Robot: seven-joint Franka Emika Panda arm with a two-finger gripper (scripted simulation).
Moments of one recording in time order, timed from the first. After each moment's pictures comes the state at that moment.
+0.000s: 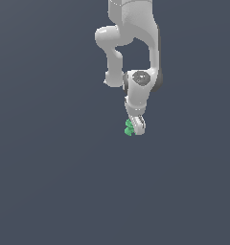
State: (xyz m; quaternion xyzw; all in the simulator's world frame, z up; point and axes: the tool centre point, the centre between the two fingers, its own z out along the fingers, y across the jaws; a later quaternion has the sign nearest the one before) arm -0.114 0.098 0.067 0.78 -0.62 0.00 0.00
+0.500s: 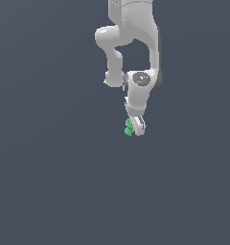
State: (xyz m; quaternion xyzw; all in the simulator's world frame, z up) arm -0.113 0.098 0.063 0.78 -0.62 0.00 0.00
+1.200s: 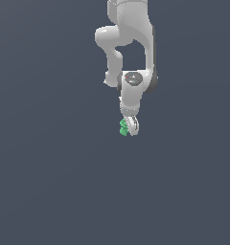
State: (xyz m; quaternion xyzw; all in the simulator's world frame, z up) arm -0.113 0.069 0.065 0.79 -0.62 0.00 0.00
